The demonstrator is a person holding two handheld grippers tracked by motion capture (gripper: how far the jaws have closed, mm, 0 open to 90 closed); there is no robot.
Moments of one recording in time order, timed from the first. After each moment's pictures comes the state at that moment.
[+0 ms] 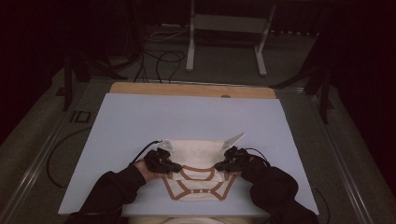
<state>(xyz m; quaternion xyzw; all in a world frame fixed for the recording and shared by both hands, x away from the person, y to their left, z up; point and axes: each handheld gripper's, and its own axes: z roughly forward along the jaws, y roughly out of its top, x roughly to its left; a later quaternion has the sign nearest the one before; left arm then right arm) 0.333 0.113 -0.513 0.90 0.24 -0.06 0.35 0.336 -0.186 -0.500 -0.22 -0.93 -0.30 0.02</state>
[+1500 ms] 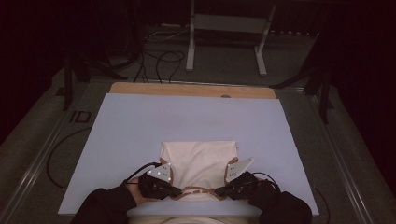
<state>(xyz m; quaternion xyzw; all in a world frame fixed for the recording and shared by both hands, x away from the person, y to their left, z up) 0.259 0.119 -0.499 0.92 0.11 -0.07 0.38 0.252 -0.192 -0.482 -0.14 -0.93 -0.35 0.04</state>
